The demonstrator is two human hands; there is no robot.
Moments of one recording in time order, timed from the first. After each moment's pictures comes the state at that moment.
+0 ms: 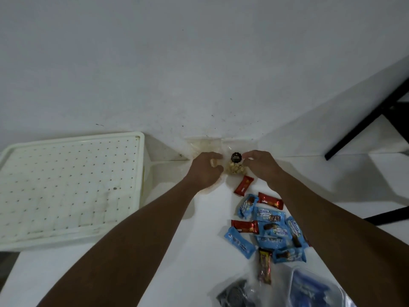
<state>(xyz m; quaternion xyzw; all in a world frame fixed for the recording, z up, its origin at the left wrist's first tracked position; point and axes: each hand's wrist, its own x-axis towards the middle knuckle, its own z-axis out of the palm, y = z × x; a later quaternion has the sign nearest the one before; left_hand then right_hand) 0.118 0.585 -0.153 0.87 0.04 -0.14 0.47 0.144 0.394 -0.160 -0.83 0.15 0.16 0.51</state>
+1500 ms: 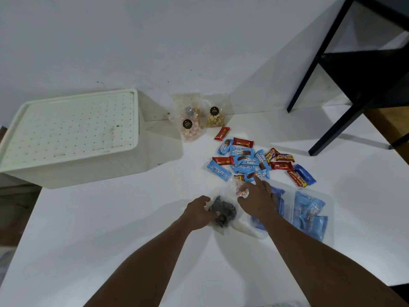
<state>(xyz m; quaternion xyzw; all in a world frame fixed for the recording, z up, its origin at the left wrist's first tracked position) -0.188 0.568 -0.241 0.87 0.06 -0.33 0.36 -0.178 0.365 -0.208 -0.96 0.13 0.19 0.15</state>
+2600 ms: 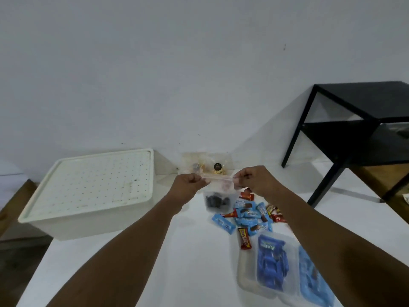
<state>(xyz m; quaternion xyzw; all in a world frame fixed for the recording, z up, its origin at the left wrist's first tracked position) -0.079 0.609 -0.065 0.76 0.03 -0.12 0.64 -0.083 0.371 -0.032 -0.82 0.03 0.11 0.56</state>
